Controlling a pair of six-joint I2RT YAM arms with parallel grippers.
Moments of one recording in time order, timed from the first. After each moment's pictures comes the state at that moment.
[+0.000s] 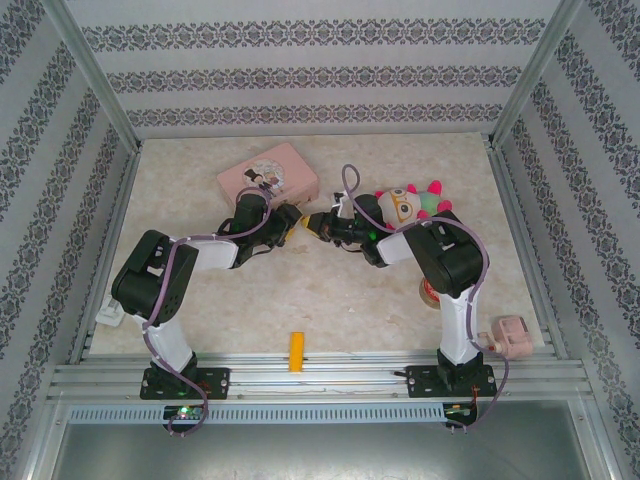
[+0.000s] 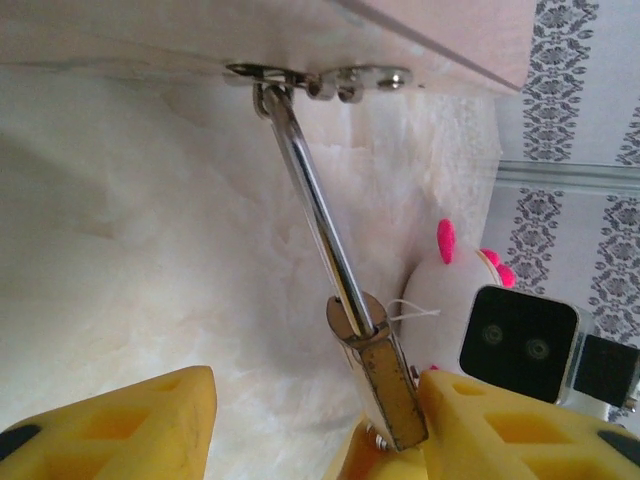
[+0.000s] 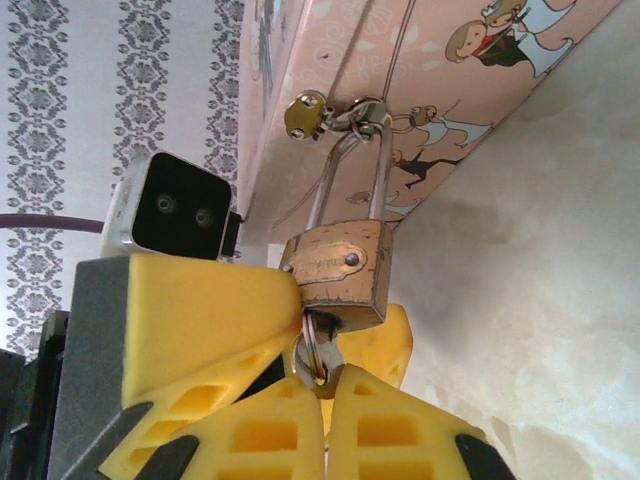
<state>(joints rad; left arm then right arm) -0.38 1.79 0.84 0.39 0.31 -1.28 0.48 2.05 0.93 0.82 -0.72 1.17</state>
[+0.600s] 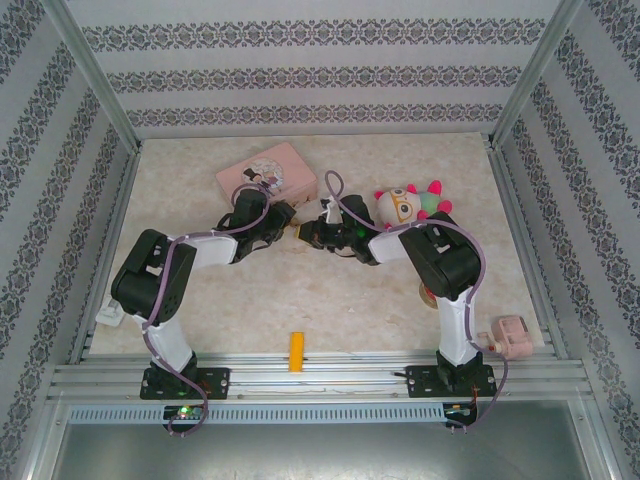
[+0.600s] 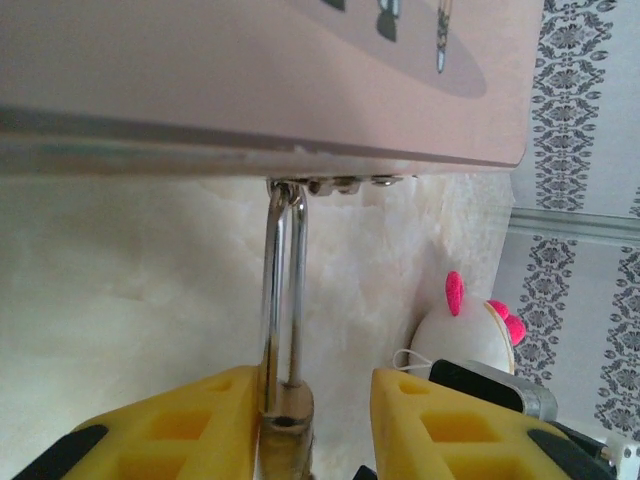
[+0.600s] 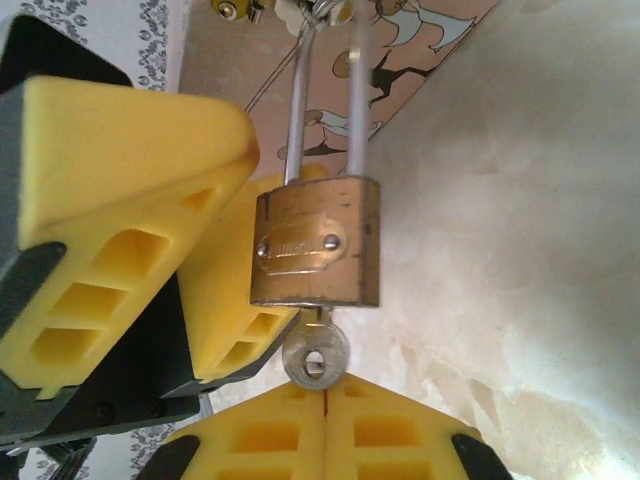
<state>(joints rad) -0.36 1.79 0.89 0.32 0.25 -1.28 0.54 2.05 1.00 0.59 -0.70 1.04</state>
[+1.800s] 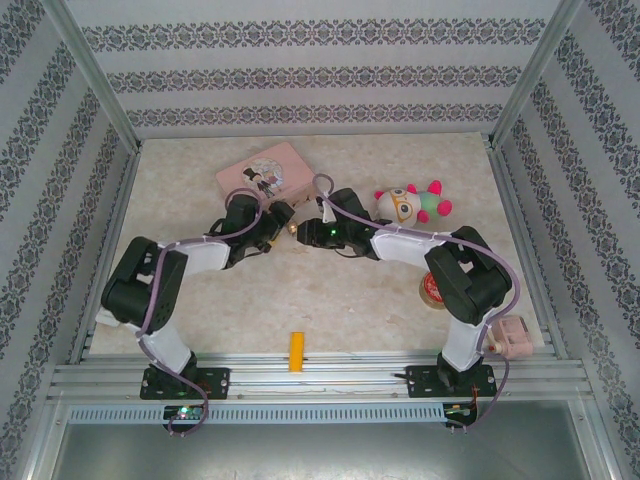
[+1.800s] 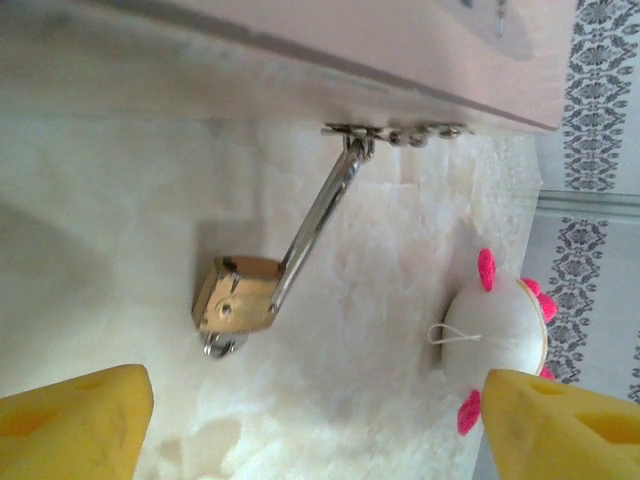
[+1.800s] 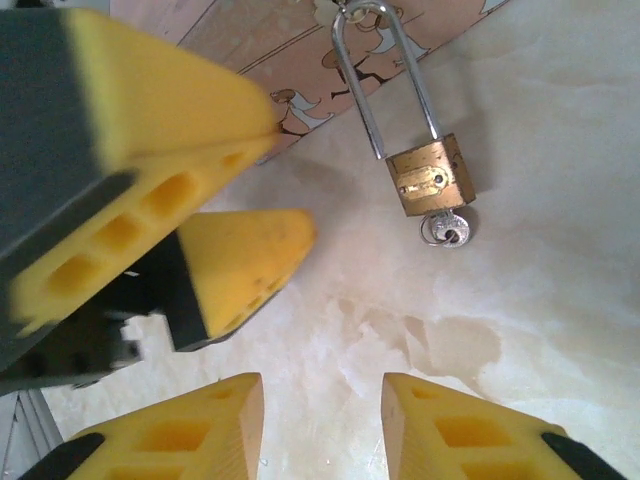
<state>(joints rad) -0.34 1.67 0.80 0.25 0.26 -1.20 0.62 1.83 1.07 0.04 -0.40 0.69</state>
